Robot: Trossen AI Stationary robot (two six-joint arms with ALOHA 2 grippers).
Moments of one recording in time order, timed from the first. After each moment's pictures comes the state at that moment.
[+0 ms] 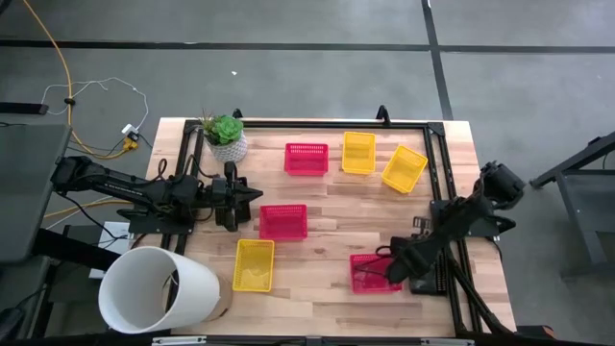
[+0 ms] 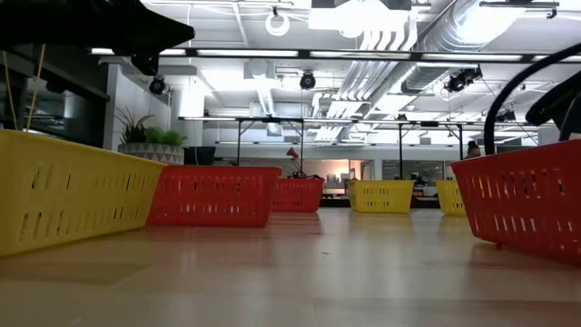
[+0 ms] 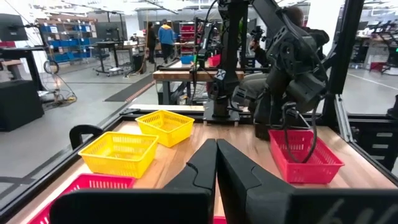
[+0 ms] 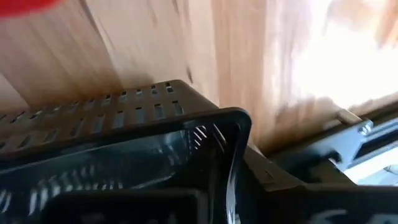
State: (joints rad) left arm -0.02 0.72 0.24 0.48 -0.24 0.02; right arm 0.68 1.64 0.89 -1.26 -0.01 0.86
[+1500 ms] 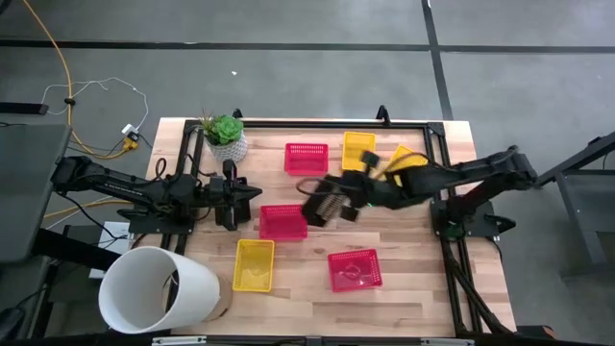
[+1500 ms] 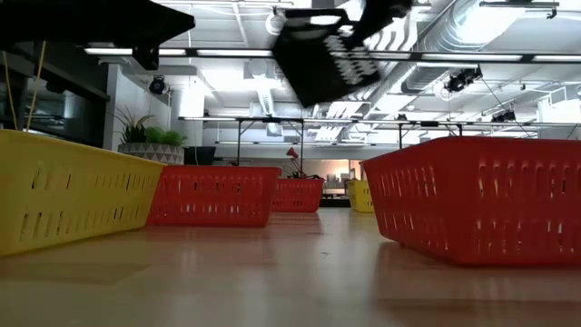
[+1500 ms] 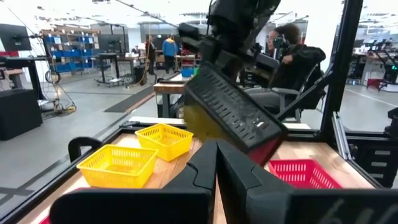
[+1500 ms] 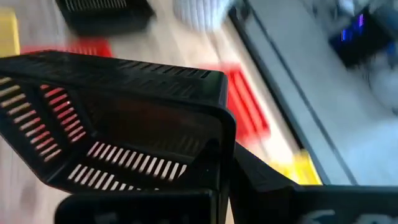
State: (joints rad) left arm -0.02 0.72 0.24 0.55 -0.25 0.02; right arm 0.18 1.46 1.34 -0.73 0.62 0.16
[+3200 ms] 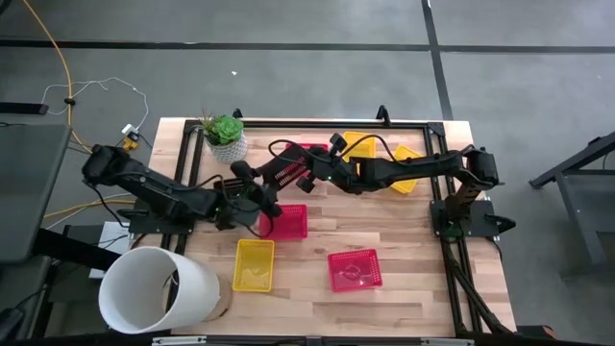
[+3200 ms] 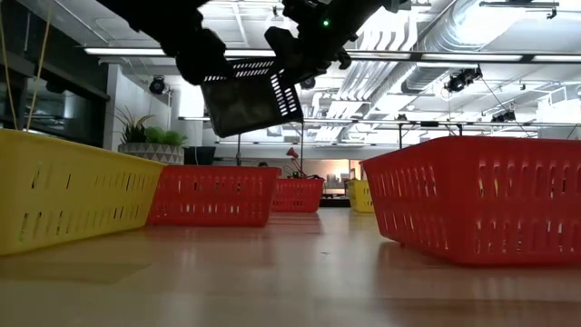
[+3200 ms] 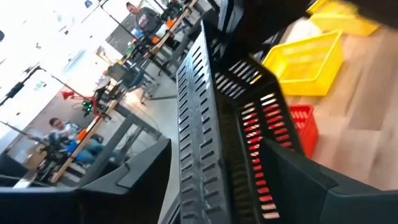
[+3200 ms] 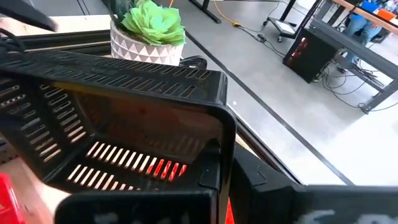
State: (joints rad) left arm -0.15 1.34 0.75 0.07 -1.20 0.28; right arm -0.04 1.75 1.35 -0.14 0.68 0.08
